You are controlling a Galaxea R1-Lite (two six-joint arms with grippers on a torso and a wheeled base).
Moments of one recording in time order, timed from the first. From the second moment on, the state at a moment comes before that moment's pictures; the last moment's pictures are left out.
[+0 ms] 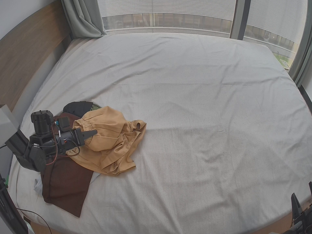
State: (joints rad) left arm 0.00 2.01 -0.68 -0.97 -0.65 -0.34; right arm 0.00 0.02 -0.02 0.01 0.00 0.00
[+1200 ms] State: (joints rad) left arm -0.16 1.70 -0.45 -1.04 -0.59 -0.42; right arm 0.00 0.02 -0.02 0.01 0.00 0.00
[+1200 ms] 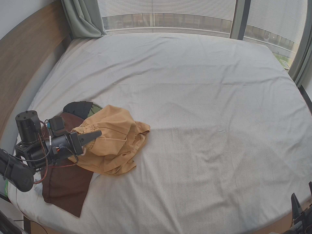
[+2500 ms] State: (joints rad) left arm -0.66 1.57 -0.55 -1.18 0.11 -0.88; right arm 0.00 0.02 -0.02 0.01 0.00 0.01
